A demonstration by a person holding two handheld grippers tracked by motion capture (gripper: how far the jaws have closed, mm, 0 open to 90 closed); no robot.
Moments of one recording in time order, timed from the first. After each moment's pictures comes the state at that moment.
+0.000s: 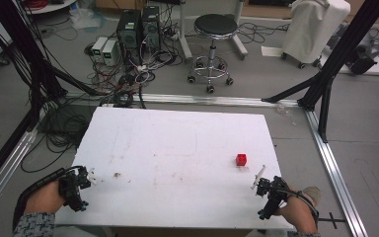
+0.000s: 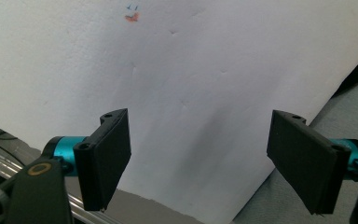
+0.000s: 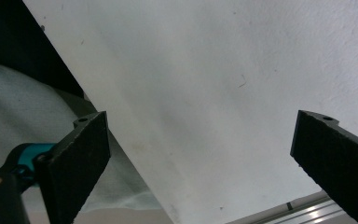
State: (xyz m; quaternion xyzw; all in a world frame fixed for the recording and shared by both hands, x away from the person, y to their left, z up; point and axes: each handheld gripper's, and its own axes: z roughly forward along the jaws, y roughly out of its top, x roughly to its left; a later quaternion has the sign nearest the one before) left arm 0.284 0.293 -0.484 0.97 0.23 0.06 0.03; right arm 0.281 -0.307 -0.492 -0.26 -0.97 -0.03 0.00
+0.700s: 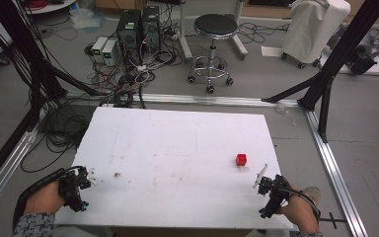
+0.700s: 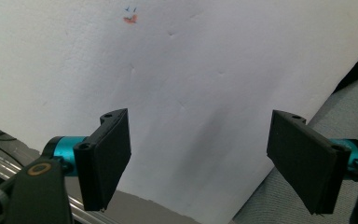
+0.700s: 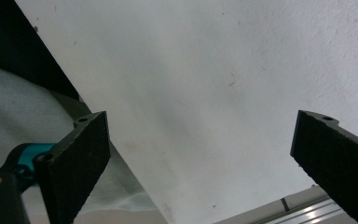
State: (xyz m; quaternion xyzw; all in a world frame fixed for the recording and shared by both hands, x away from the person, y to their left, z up) left arm 0.283 0.293 -0.483 0.97 0.23 0.06 0.03; right arm 0.284 -0.313 -0.489 -0.25 -0.97 -0.03 -0.01
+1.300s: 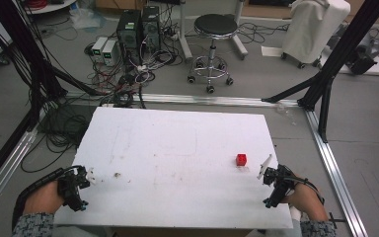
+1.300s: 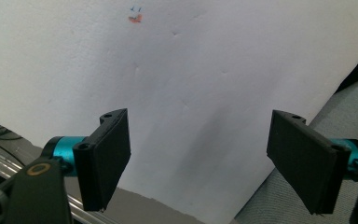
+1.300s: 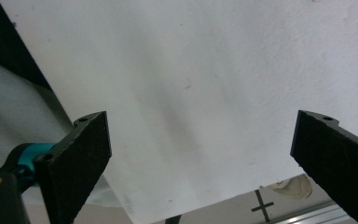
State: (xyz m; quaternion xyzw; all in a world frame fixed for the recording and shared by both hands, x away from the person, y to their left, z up) left arm 0.283 0.294 -0.481 0.97 0.23 0.06 0.03; right arm 0.311 -0.328 -0.476 -0.22 -0.97 -0.04 -0.01
